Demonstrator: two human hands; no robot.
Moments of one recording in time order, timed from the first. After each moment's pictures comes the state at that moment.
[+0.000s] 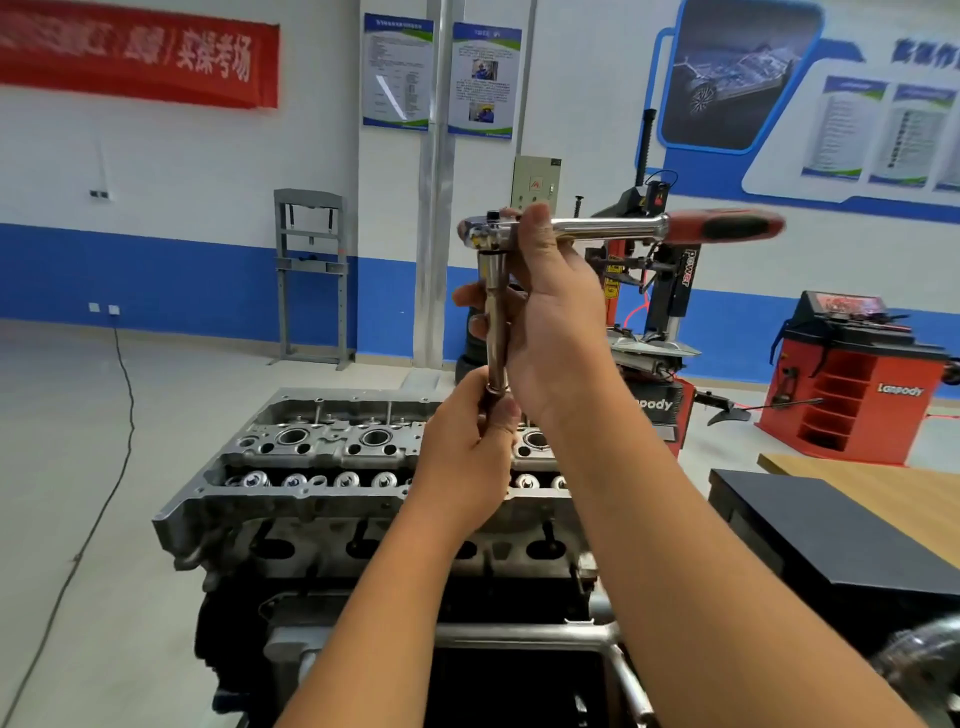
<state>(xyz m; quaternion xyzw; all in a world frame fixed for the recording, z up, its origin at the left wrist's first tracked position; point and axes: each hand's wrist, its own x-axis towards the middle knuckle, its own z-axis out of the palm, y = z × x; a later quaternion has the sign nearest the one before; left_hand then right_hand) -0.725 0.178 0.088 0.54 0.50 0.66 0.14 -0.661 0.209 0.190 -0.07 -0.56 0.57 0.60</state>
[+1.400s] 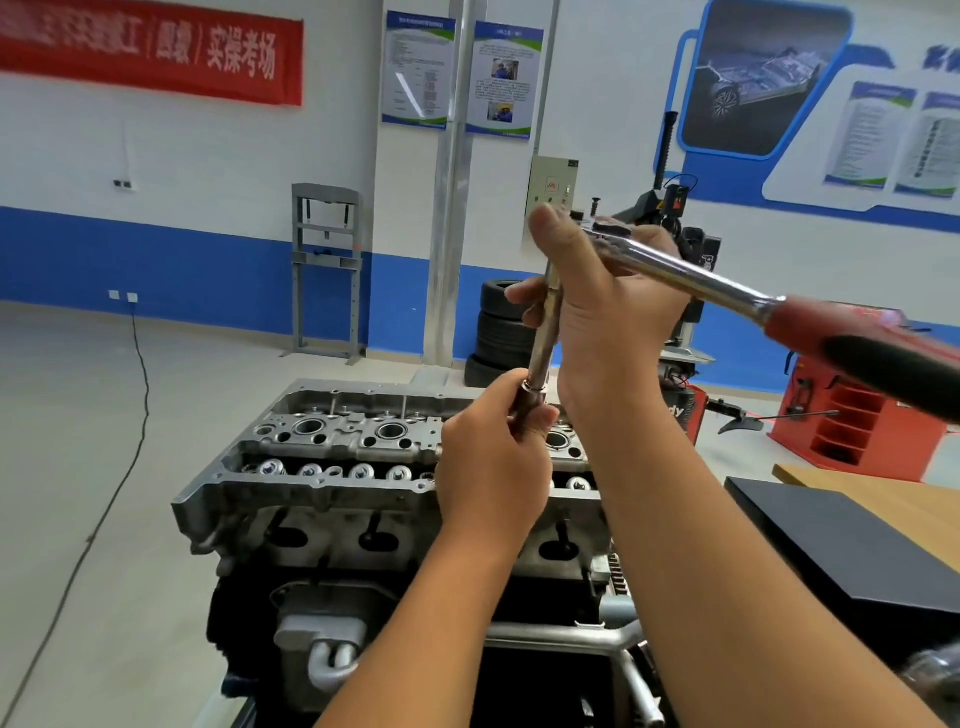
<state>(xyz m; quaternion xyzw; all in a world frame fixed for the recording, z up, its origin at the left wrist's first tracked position) -0.707 0.184 0.080 0.49 0.56 0.67 -0.02 -0.651 0.213 0.188 -0.05 -0.54 0.47 0.70</state>
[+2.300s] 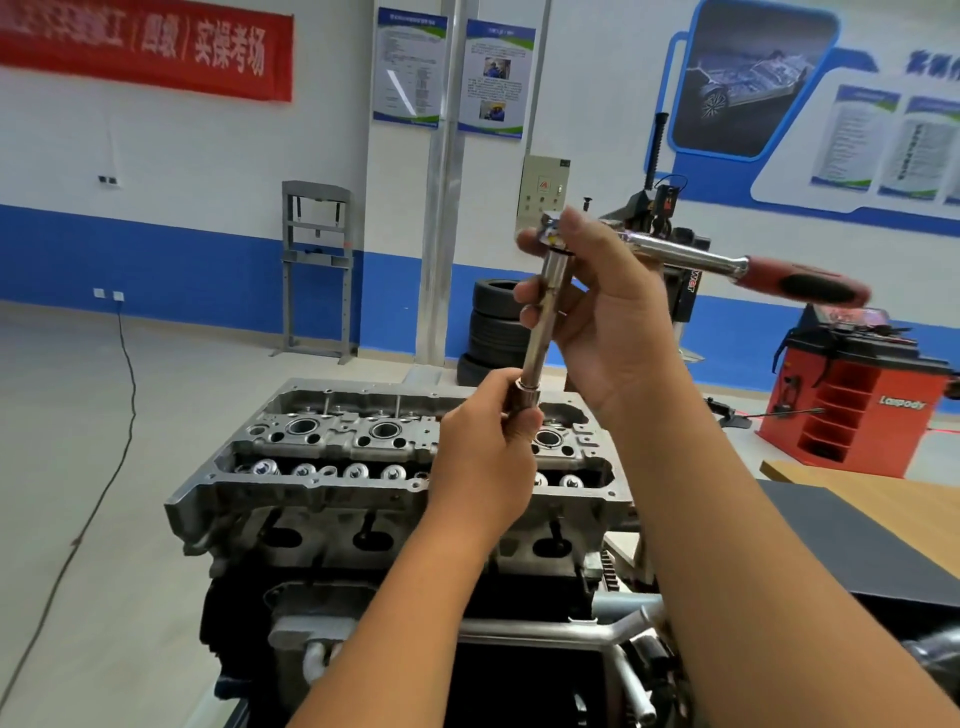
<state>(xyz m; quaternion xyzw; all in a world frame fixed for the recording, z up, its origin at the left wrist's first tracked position) -0.717 0.183 0.082 0.54 0.54 0.65 0.04 -0.629 0.223 0.195 -0.03 -0.59 0.58 0.56</state>
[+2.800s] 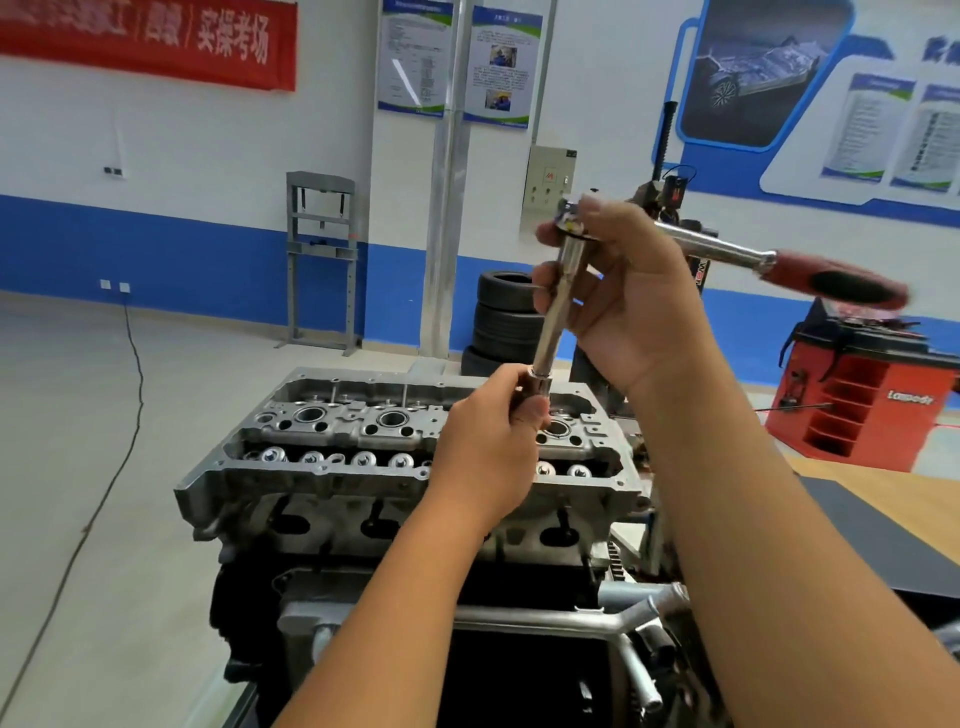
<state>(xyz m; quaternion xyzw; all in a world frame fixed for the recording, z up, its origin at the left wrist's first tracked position) -0.727 0.183 0.081 0.57 0.56 0.60 0.06 -0.617 0.223 0.201 -0.05 -0.61 0.61 0.51</state>
